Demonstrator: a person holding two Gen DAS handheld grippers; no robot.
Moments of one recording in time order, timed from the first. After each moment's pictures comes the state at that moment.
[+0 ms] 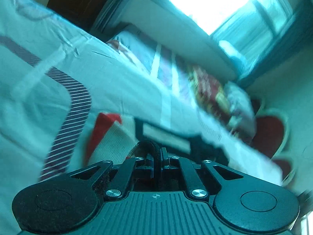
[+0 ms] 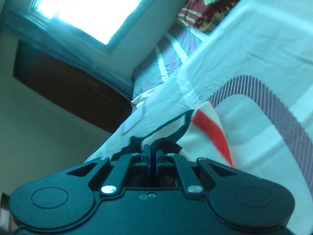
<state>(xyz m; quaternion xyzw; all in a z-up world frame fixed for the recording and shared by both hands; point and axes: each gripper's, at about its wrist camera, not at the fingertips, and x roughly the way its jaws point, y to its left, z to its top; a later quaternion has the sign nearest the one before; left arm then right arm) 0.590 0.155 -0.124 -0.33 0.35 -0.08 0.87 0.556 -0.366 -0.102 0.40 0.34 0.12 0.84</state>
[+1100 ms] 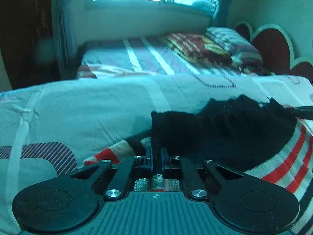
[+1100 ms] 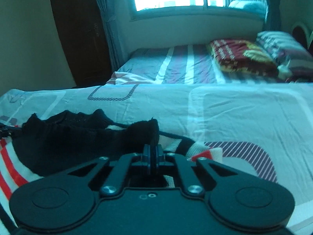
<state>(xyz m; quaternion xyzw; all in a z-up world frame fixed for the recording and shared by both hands) 0.627 0.098 -0.107 0.01 0.37 -0.14 0.92 0.585 -0.278 -0.096 0.02 0.34 0.10 0.94</state>
